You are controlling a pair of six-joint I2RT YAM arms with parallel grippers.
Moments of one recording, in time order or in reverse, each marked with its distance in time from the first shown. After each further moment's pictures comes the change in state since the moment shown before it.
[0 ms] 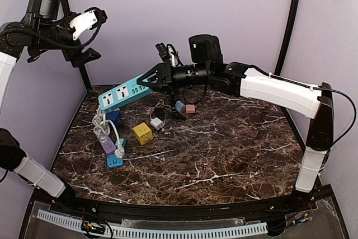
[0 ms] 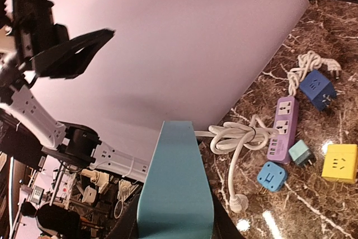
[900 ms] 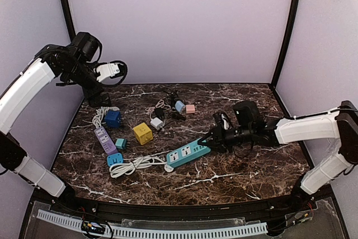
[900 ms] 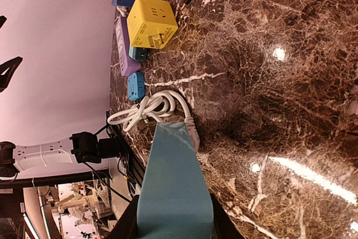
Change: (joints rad) left arm 0.068 -0.008 -0.520 0.023 0.049 -0.094; right arm -0.175 -0.406 -1.066 0.199 0.078 0.179
